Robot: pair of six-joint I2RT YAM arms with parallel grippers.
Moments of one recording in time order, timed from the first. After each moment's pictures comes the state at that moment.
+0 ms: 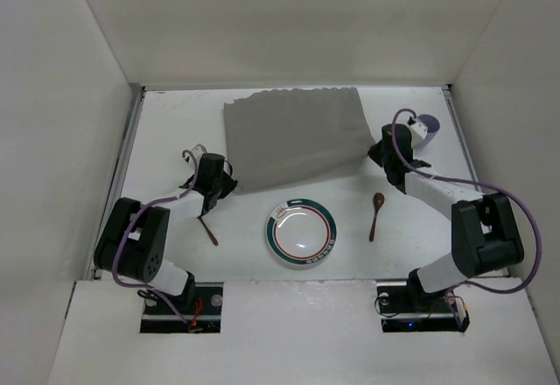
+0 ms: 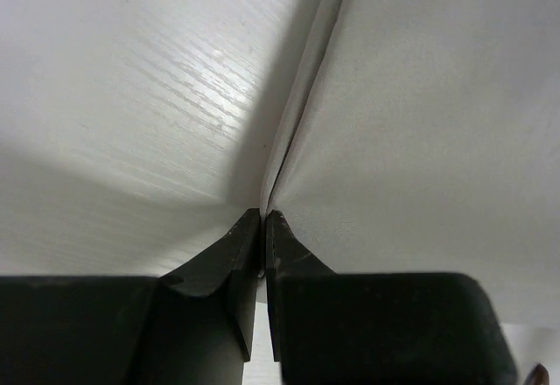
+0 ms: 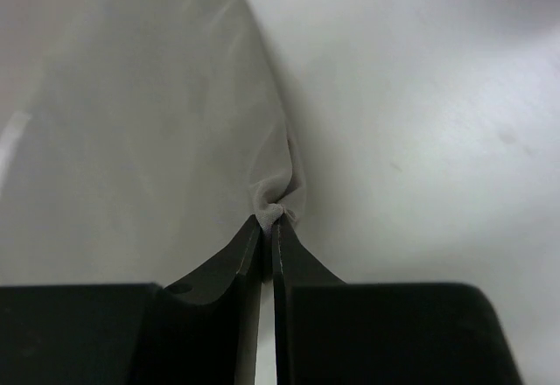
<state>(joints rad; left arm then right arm) -0.30 1.48 0.58 0.14 -0.17 -0.93 0.23 1.49 0.86 0.10 0.33 0.84</state>
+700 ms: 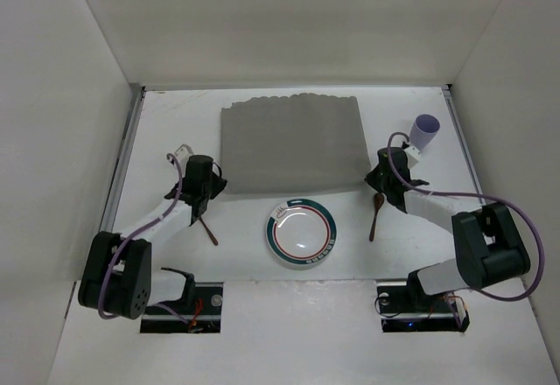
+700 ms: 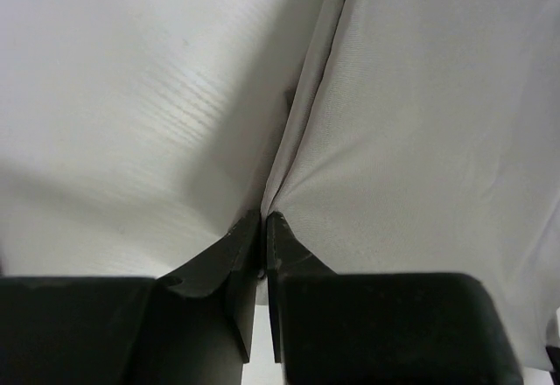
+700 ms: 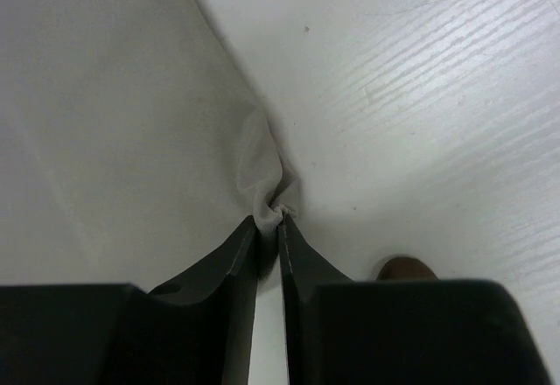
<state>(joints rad) -0.27 1.28 0.55 0.03 -0.22 -0.92 0.27 1.44 0.64 0.06 0.30 0.85</state>
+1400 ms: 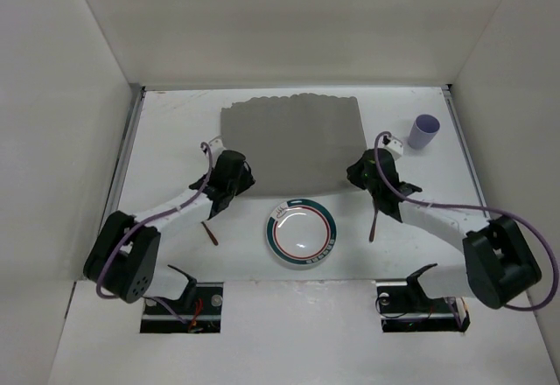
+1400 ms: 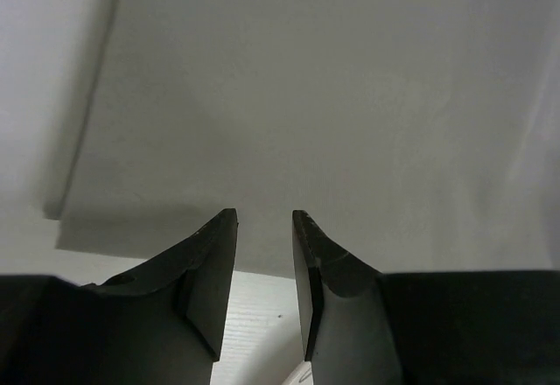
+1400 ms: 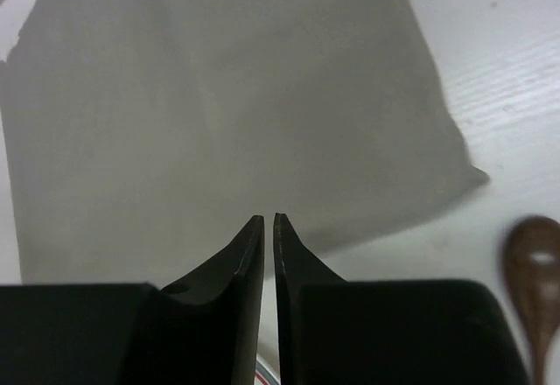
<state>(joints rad) -0.49 1.33 0.67 -0.04 -0.31 -0.89 0.47 1.27 0.64 0.07 0.32 0.83</state>
